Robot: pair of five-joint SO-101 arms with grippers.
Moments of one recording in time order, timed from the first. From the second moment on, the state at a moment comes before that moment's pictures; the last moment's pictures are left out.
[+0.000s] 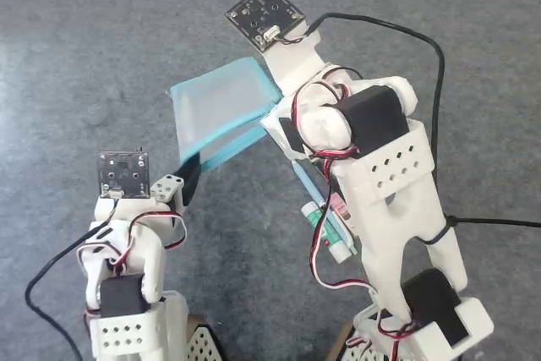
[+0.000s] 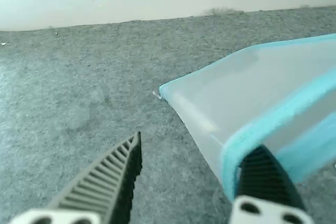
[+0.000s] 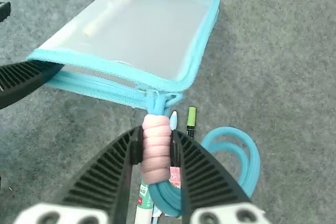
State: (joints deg) left arm -12.6 -93.2 83.9 48.7 -2.1; right arm -33.5 -7.7 -29.0 100.7 13.0
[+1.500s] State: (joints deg) left arm -16.6 -93.2 85.3 48.7 4.9; right arm -19.1 -20.1 45.3 62.1 15.8
